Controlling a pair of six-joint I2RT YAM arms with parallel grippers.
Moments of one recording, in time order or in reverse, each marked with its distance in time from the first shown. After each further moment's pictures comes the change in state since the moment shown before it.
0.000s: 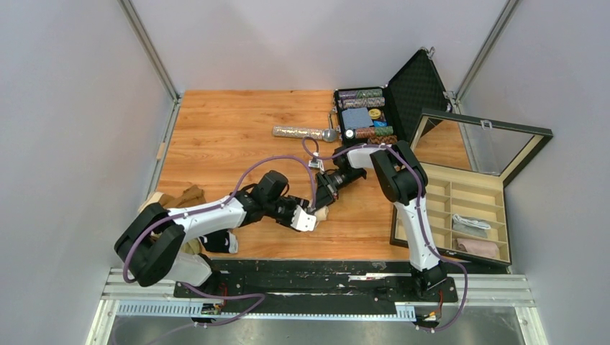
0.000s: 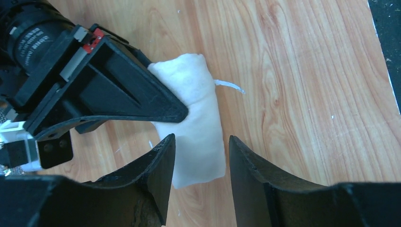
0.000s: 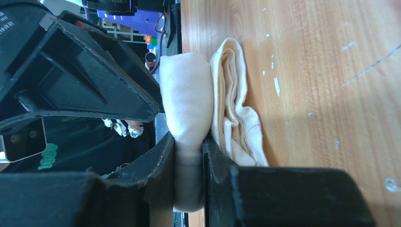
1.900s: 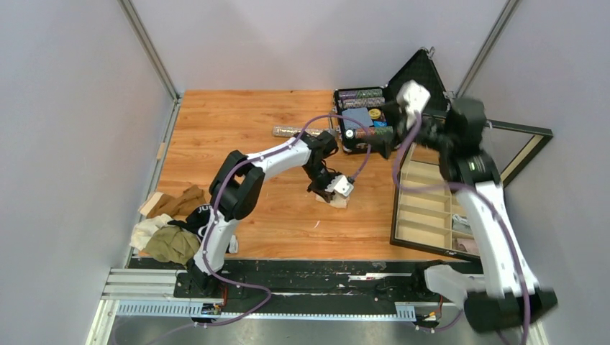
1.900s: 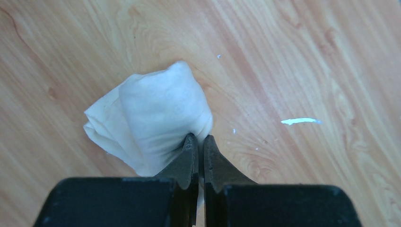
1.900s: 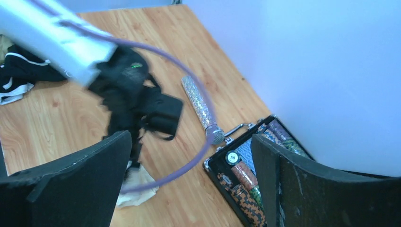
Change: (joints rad) left arm -0.015 0.803 1.061 -0.893 0.106 0.332; right arm -0.326 -1.092 -0.037 0.452 0.528 0.036
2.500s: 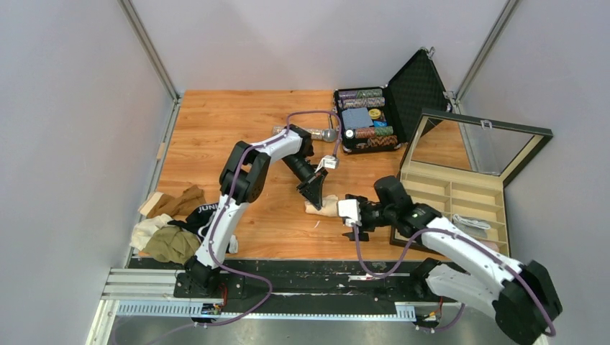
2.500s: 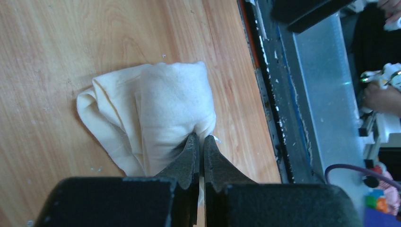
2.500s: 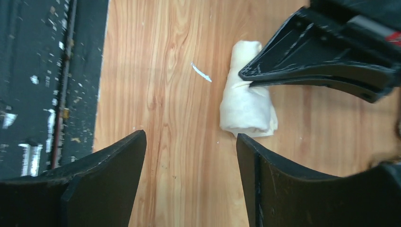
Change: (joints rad) left arm 0.193 0.296 0.243 -0.531 0.505 -0.127; right arm 0.486 -0.347 -0.891 0.068 0.200 -0.434
